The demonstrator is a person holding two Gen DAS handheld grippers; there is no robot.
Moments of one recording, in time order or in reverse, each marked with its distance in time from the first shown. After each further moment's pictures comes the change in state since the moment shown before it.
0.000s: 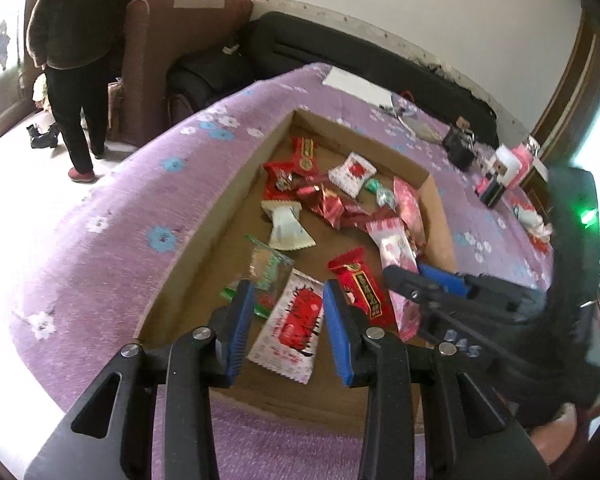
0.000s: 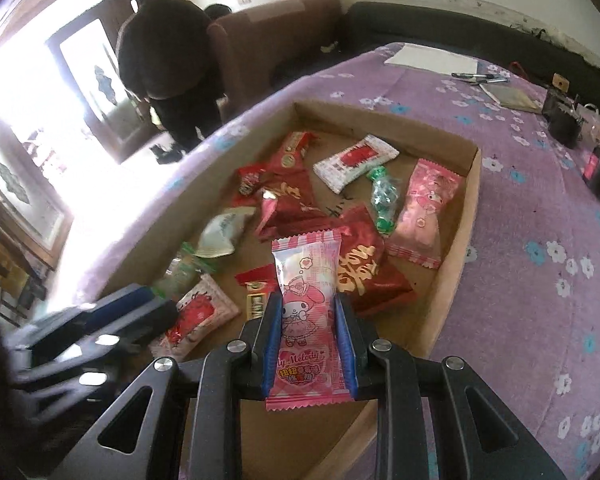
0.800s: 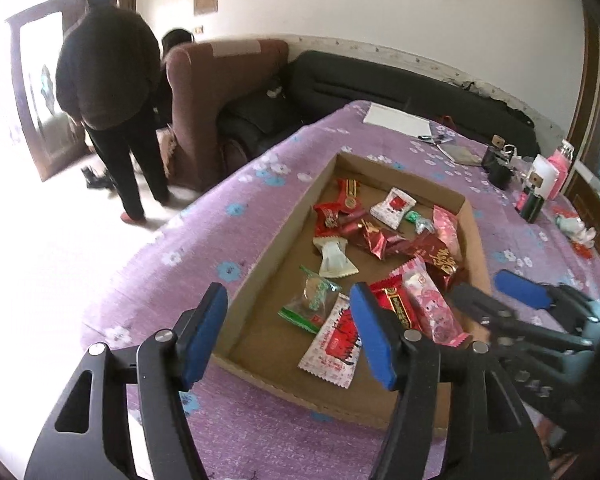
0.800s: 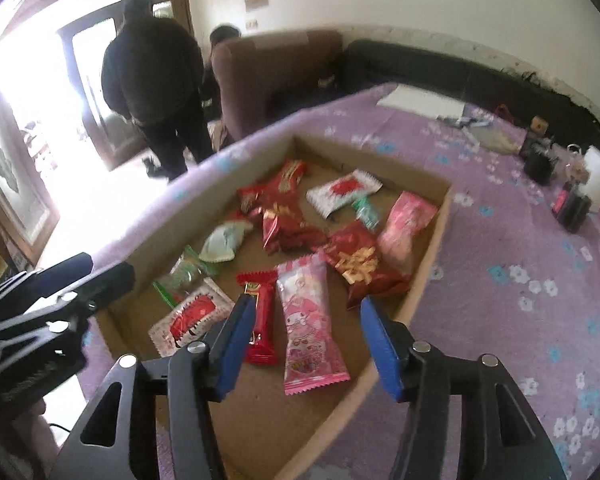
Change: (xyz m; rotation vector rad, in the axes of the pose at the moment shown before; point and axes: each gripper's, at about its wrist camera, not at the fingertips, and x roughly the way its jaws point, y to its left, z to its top) left arm -0.027 -0.017 -0.006 0.074 -0.157 0.251; right arm -0.048 0.002 -0.019 -0.048 -0.170 -0.047
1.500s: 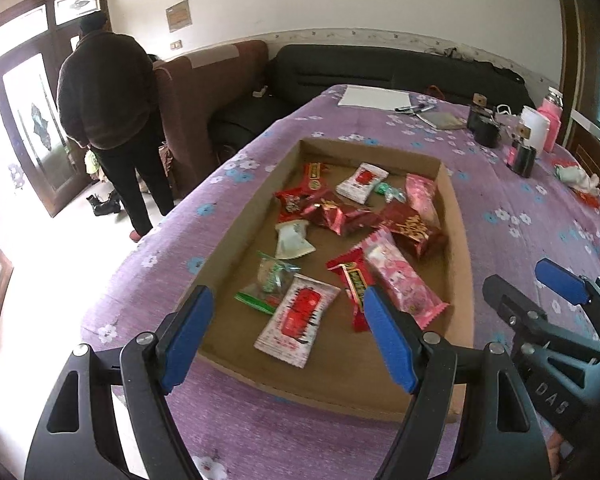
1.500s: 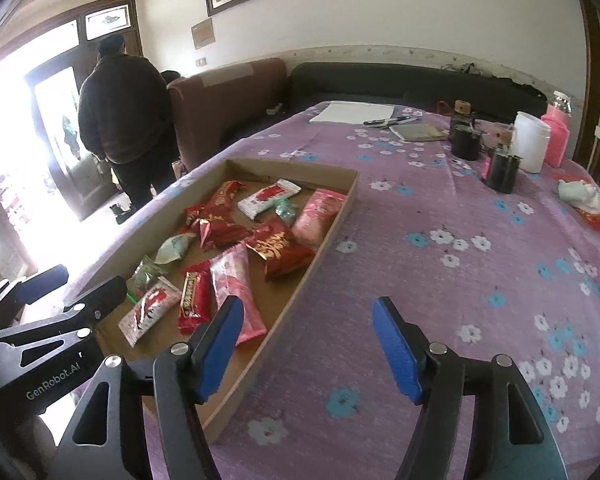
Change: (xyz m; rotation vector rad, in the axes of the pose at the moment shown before) left arm -0.007 -0.053 -0.015 0.144 0.023 0.042; right arm -0.040 -0.042 -0.040 0.129 -0.083 -0.122
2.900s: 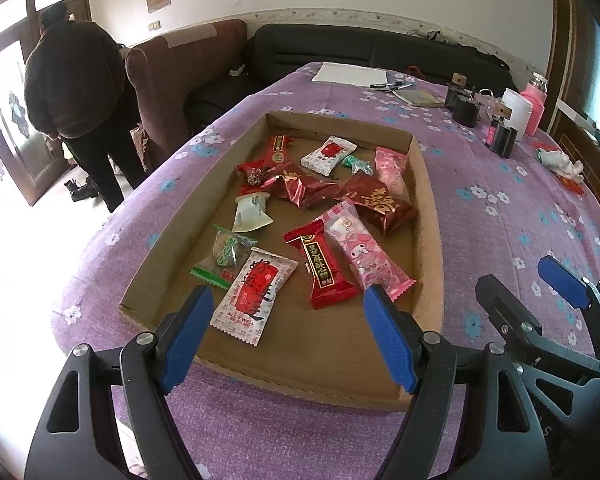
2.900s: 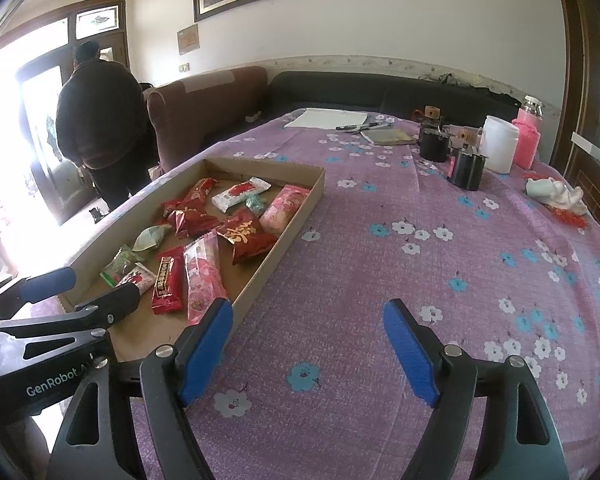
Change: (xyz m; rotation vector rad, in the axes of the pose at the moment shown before) left arm 0.006 -0.014 -0.006 0.003 0.081 -0.083; right arm -0.014 -0.013 -0.017 0.003 -0.029 -0.073
